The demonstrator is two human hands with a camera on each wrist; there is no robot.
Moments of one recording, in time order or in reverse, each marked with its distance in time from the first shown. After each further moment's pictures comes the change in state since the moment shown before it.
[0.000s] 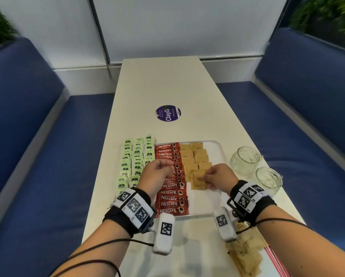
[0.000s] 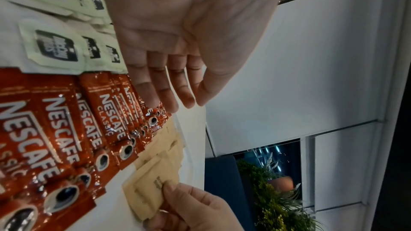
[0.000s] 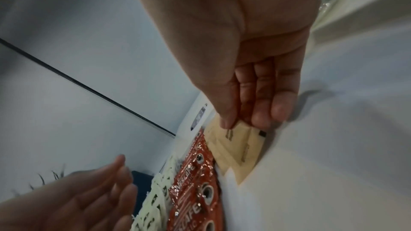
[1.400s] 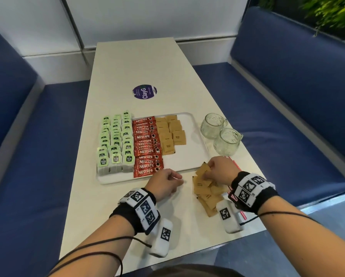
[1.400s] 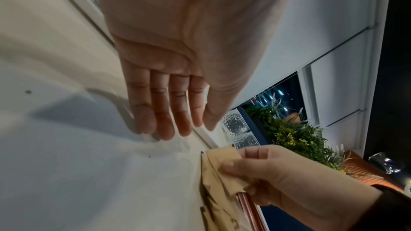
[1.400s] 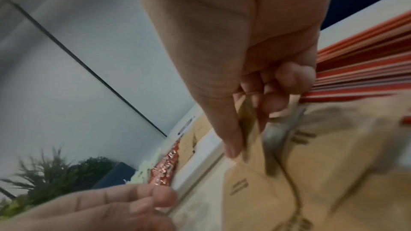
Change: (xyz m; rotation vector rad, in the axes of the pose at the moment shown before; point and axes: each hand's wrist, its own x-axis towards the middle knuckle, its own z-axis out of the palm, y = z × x) left_hand -0.094 -0.068 0.068 0.396 -0.322 -0.029; right_hand -0.120 0.063 -0.034 -0.425 0.044 0.027
